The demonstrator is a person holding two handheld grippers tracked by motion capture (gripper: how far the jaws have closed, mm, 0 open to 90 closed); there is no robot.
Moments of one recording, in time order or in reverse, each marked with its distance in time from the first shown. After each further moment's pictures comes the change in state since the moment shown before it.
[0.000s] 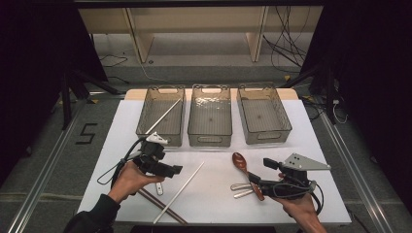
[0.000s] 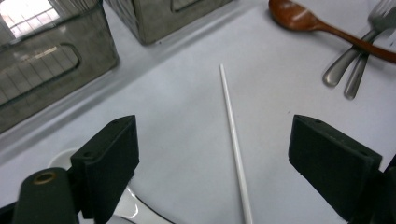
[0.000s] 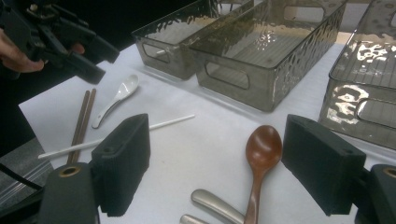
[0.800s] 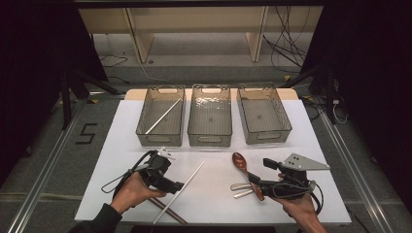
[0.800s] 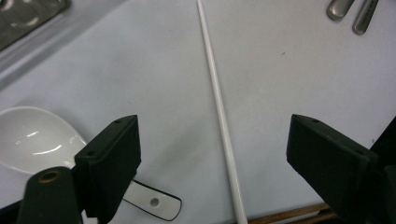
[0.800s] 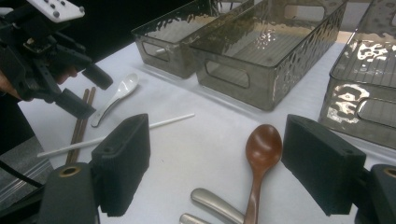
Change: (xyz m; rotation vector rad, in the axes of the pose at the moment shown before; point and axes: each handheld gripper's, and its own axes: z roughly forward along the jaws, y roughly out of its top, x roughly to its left) left arm -0.021 -0.020 0.016 0.142 0.001 0.061; right arm 0.000 0.000 0.001 0.004 -0.001 -0.005
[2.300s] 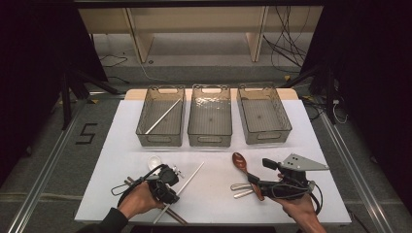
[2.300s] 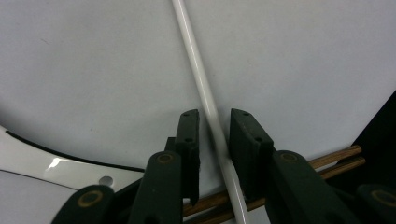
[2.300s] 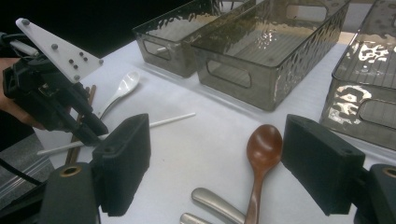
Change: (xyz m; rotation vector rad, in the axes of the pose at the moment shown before) left arm -0.015 -0.017 0.037 0.252 -0.037 0.123; right arm 0.002 0.000 0.001 0.008 0.001 -0.010
